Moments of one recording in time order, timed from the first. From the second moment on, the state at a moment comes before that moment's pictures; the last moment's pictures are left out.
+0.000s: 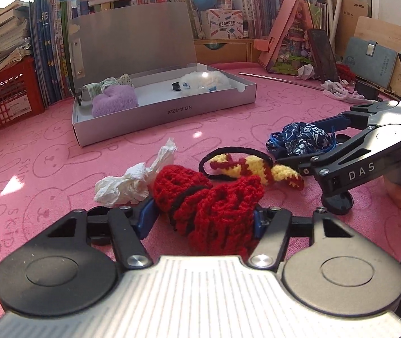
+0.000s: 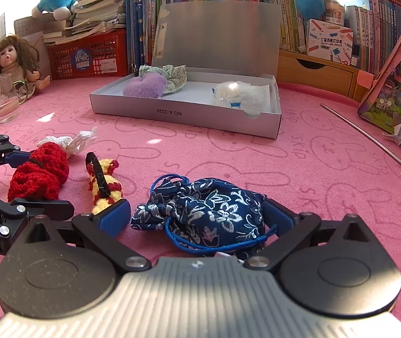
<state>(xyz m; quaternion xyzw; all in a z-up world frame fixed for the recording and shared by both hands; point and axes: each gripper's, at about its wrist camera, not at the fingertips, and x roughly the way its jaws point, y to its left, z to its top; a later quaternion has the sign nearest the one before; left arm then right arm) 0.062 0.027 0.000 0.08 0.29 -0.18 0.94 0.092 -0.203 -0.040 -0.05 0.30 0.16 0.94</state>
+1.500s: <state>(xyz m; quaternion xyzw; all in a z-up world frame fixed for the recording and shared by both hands) 0.039 0.023 0.003 0.07 0.26 -0.12 0.95 0.088 -0.210 -0.038 -0.03 0.29 0.15 0.94</state>
